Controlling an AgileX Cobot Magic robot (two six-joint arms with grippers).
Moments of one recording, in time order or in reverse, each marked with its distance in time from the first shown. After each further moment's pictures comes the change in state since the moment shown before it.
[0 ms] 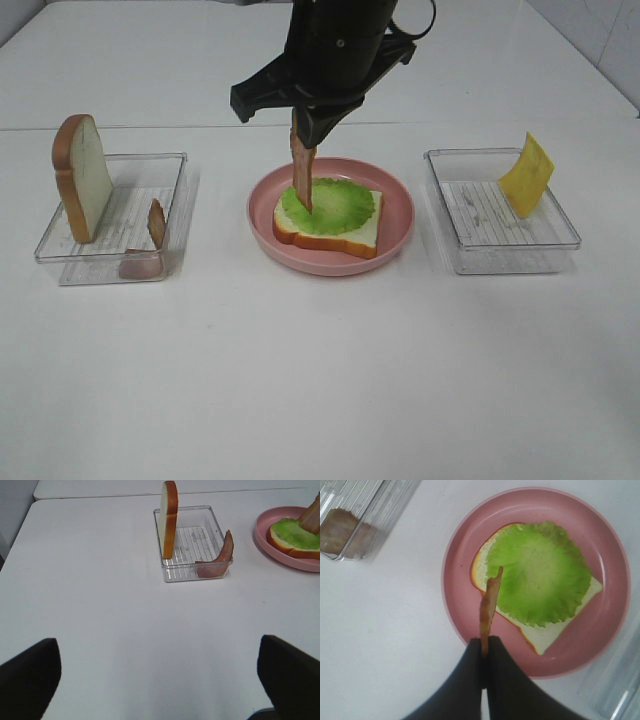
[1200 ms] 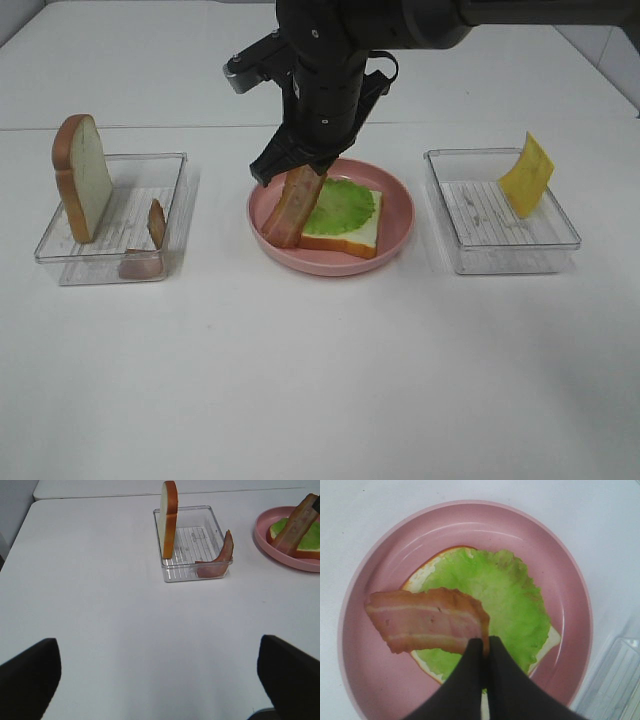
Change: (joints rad) left arm 0.000 0.000 0.000 0.000 0.000 0.000; right arm 0.010 0.185 0.000 -0.317 -0.166 0.052
